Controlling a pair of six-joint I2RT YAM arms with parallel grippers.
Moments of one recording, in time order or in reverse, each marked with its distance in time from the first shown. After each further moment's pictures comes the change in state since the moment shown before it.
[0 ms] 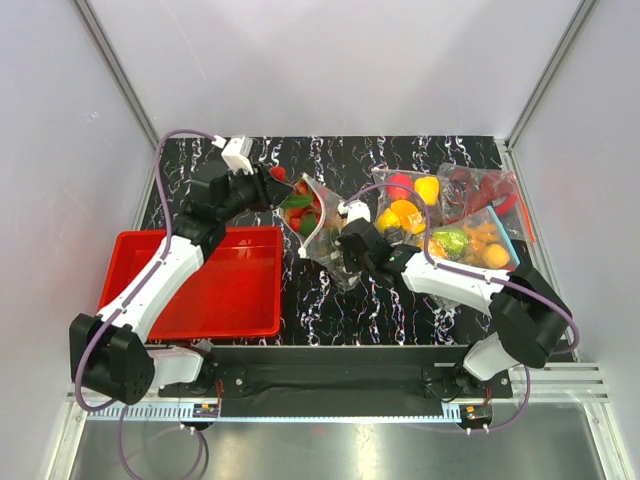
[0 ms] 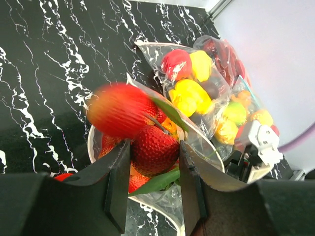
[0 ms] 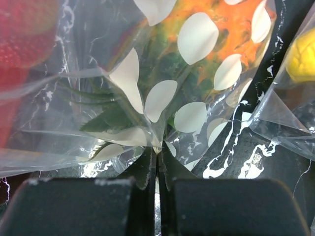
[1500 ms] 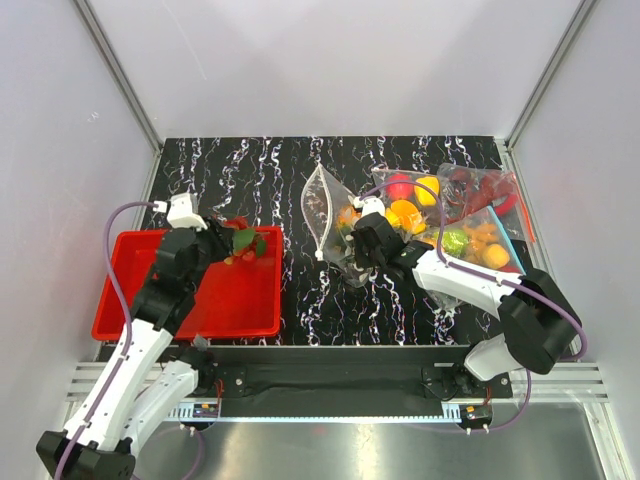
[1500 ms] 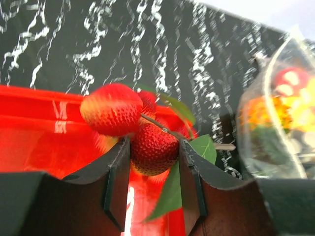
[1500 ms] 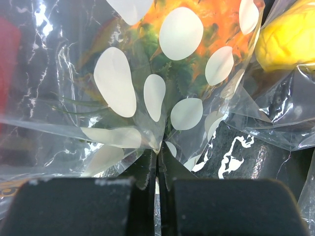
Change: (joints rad) left arm 0.008 -0.587 -0.329 -0.304 -0.546 0.045; right arm -0.083 -0.051 -0.028 -0.028 -0.039 0.022
